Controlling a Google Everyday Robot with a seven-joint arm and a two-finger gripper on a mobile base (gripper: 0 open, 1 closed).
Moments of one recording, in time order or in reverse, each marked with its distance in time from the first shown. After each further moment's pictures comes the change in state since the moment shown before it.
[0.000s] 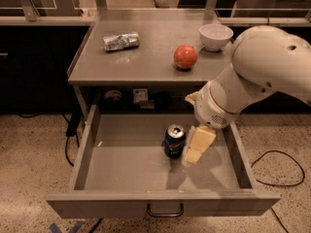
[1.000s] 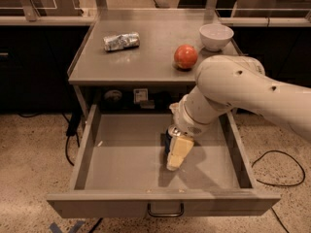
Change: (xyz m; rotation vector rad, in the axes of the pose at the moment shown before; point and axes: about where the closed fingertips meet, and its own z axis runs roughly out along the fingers) arm -0.008 -0.011 0.071 0.013 0.042 -0.068
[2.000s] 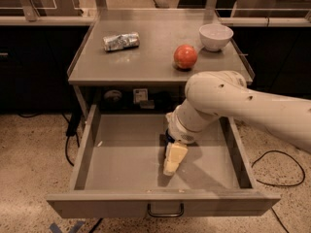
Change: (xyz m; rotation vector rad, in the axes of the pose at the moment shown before) arm 0.011 -0.002 0.049 -0.029 0.022 -0.001
